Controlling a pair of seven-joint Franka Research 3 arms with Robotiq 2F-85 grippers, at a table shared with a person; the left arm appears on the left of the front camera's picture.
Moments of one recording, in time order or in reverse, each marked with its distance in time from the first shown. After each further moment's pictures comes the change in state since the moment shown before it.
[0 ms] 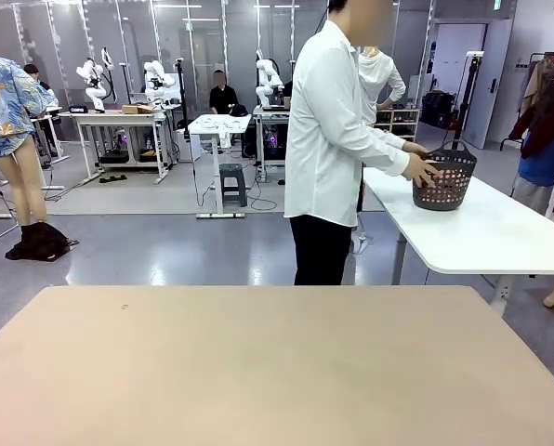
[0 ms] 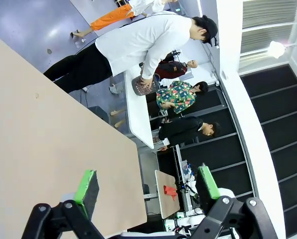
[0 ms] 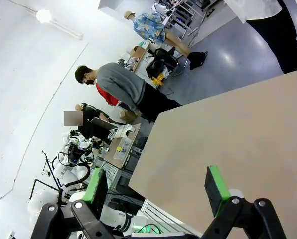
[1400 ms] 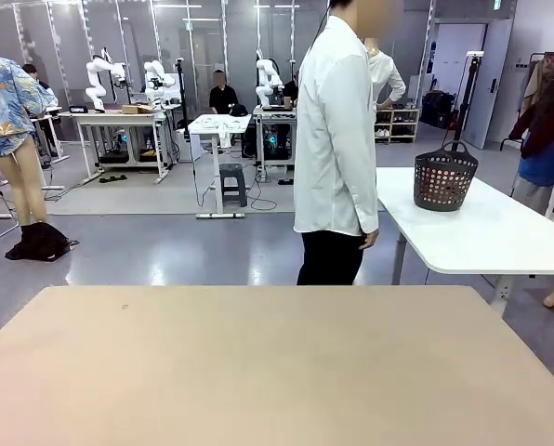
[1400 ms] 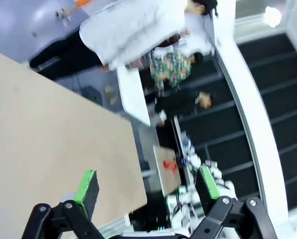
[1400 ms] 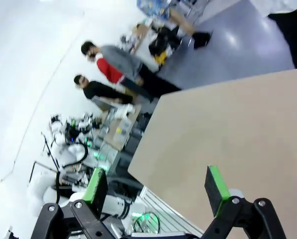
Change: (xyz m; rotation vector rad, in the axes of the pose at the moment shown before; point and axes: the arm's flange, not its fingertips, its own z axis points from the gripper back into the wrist) left arm 0.012 -0.022 -0.034 -0.033 0.120 -0.053; right arm 0.016 0.002 -0.038 0.009 0.095 0.019
